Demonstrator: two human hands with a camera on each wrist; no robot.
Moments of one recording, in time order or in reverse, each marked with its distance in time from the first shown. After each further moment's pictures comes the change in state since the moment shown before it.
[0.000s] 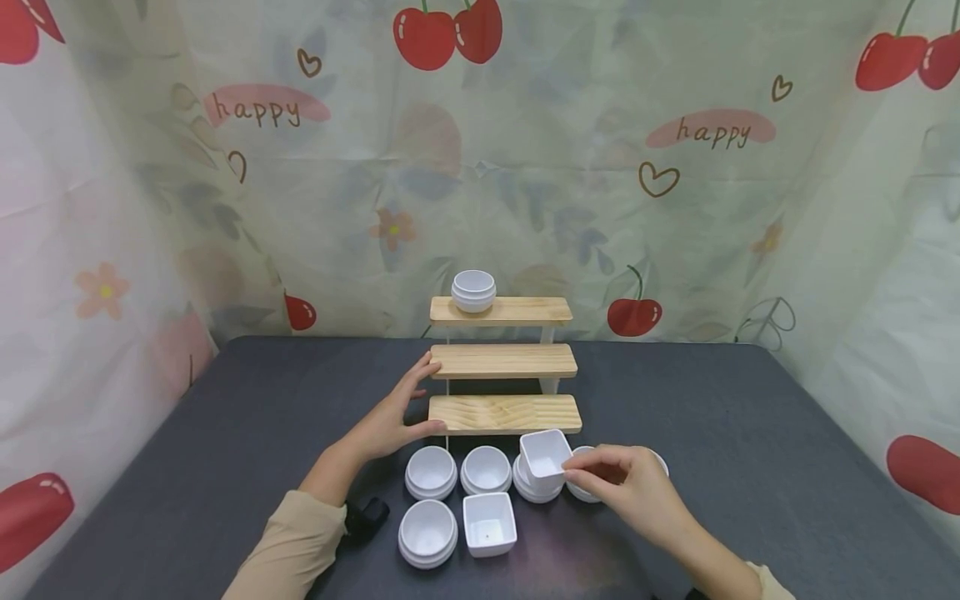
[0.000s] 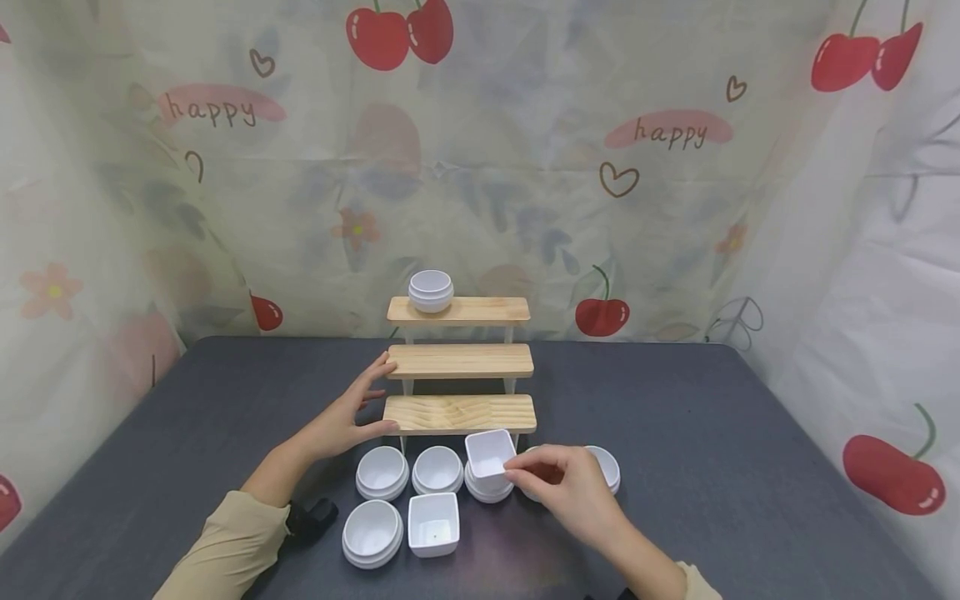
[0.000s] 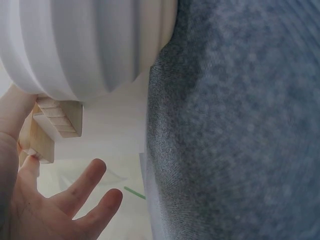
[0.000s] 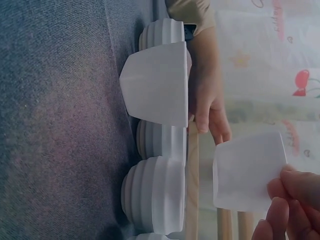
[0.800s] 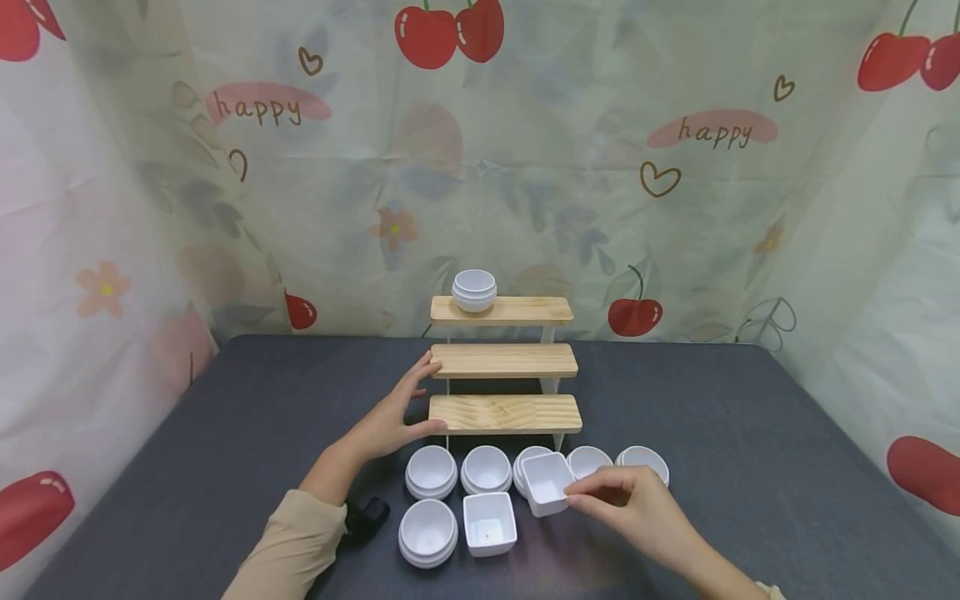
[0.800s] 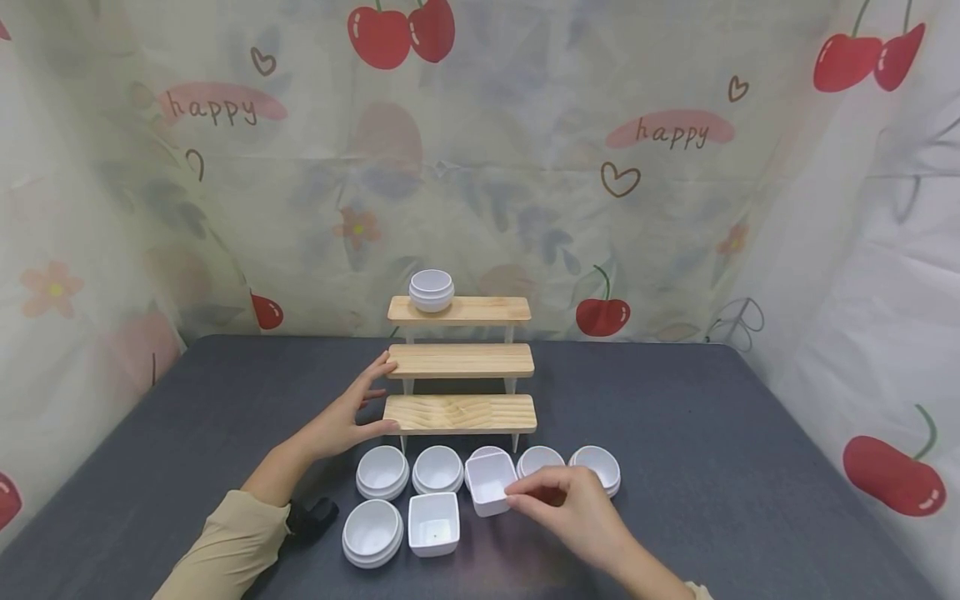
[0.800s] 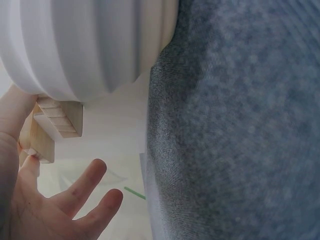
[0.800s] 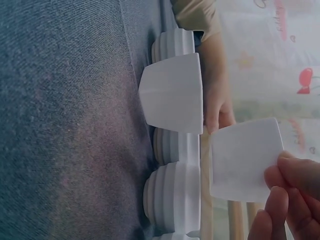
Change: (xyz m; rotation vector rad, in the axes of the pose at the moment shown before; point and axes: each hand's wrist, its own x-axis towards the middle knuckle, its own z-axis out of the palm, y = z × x) left_hand 0.000 0.001 0.000 0.002 0.005 0.003; right_hand -0.017 0.008 0.002 0.016 -0.068 -0.046
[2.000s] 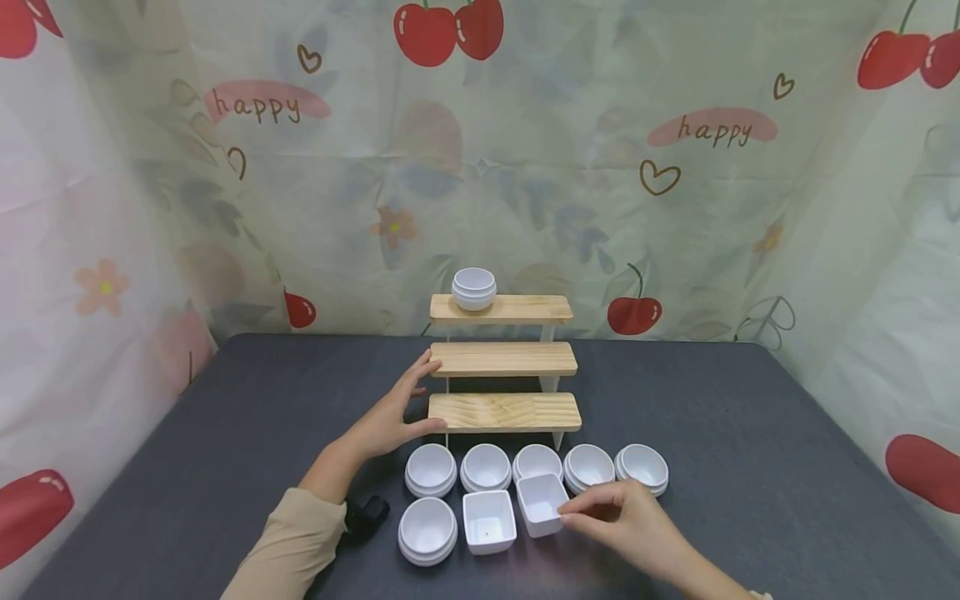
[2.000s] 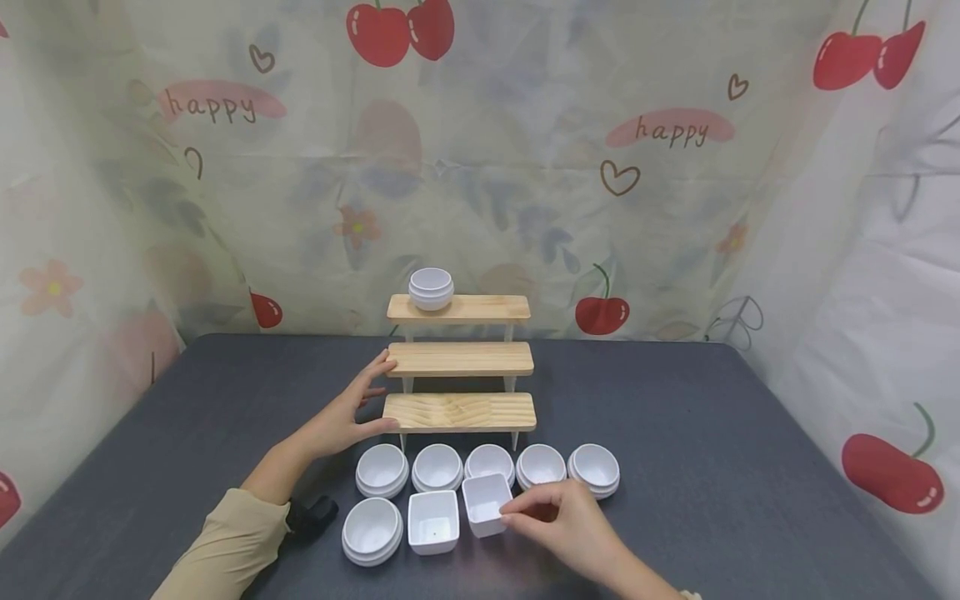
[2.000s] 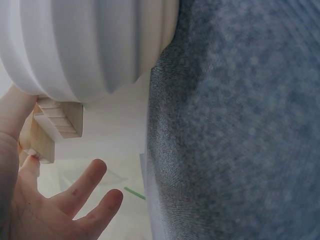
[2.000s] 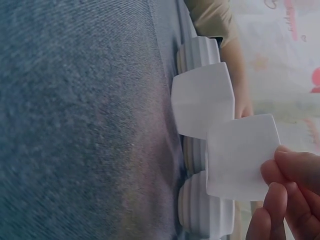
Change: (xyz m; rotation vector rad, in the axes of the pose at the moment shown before) left_hand 0.000 -0.001 0.000 -0.006 -0.006 -0.007; right_hand -0.009 0.014 0.010 0.074 -0.083 -0.028
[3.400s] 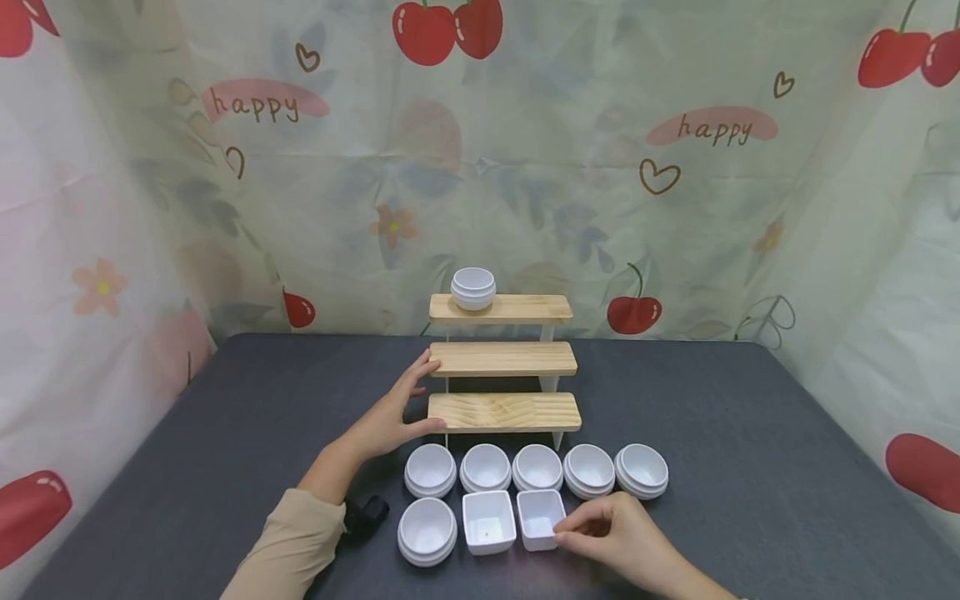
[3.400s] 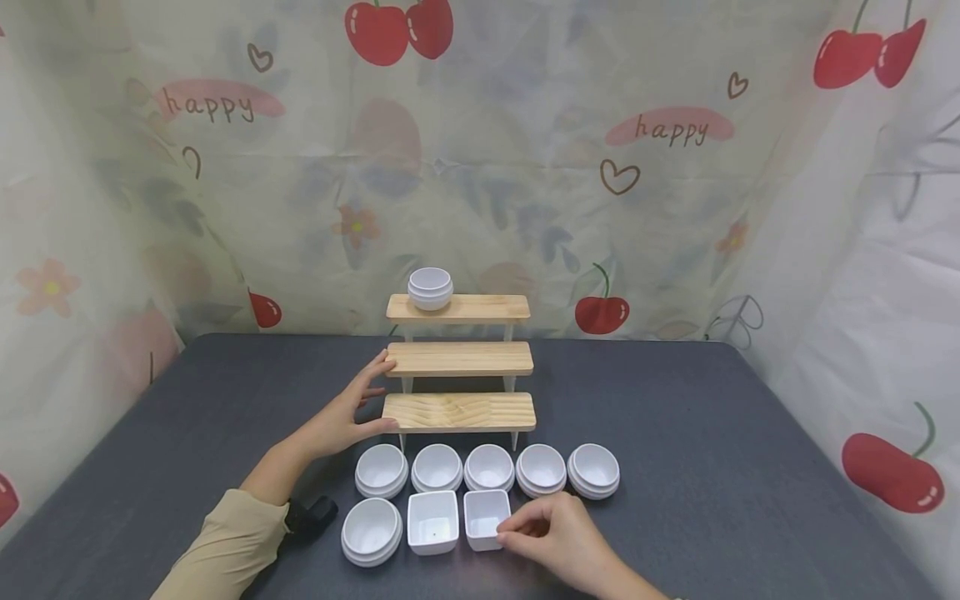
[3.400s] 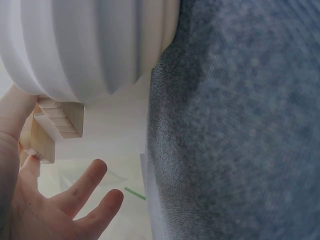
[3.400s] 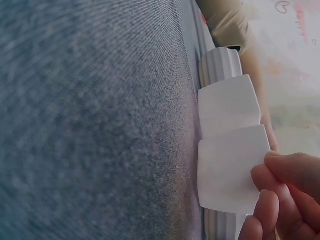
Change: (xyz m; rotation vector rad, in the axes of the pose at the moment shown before) left_hand 0.000 -0.001 0.000 -0.001 0.000 0.010; right_hand -0.007 0.008 0.012 -0.067 -0.039 0.068
